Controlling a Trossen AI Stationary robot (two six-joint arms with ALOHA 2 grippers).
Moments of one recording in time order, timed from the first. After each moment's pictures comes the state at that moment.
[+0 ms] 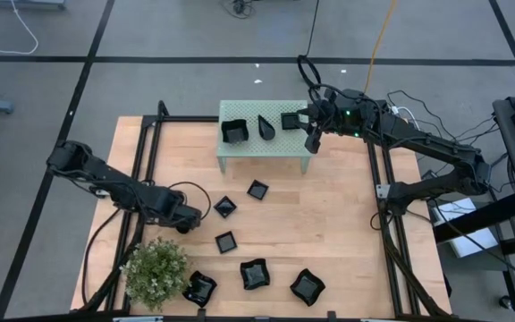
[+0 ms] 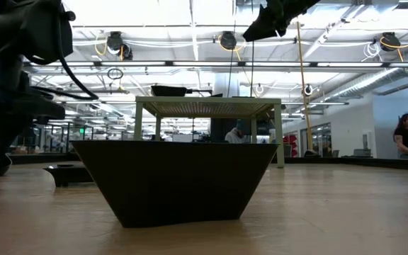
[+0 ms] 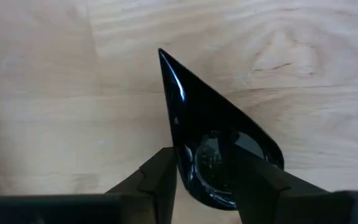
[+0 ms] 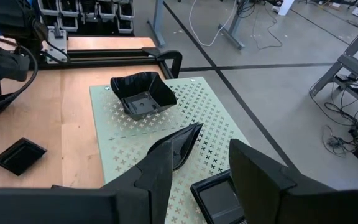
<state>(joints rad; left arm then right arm) -0.32 1.35 0.57 -0.76 0.07 -1.86 -0.43 1.22 1.21 -0.37 0.03 -0.20</state>
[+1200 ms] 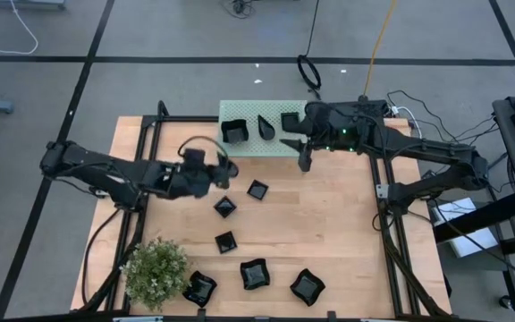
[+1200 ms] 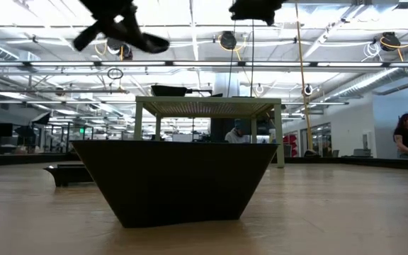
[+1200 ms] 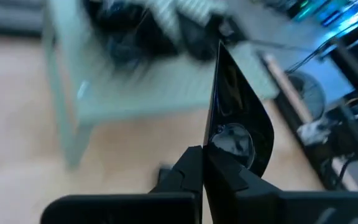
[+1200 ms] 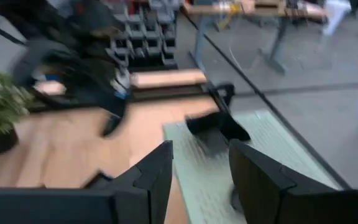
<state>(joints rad) -0.16 1.24 1.03 -0.54 -0.73 -1.23 -0.23 1.25 1.21 -0.24 0.03 -0.05</state>
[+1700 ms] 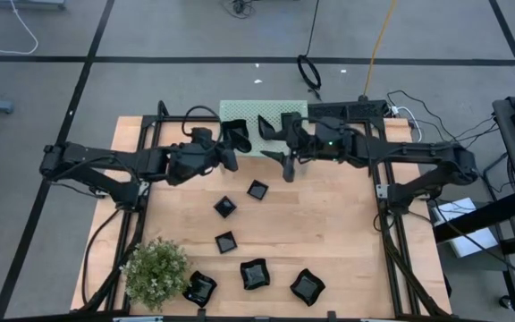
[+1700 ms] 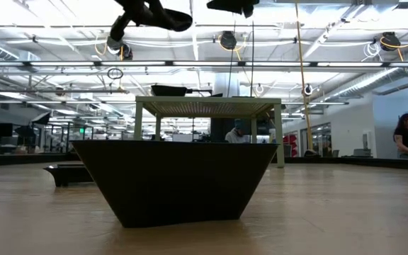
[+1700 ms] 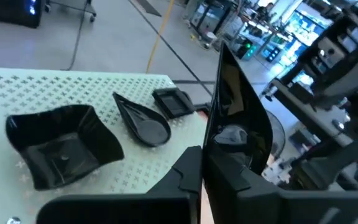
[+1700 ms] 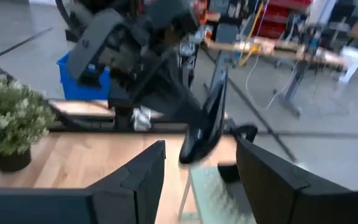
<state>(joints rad) -0.02 1.24 1.04 -0.12 -0.69 -0.78 -0.14 1.38 1.21 0.02 0.03 -0.13</state>
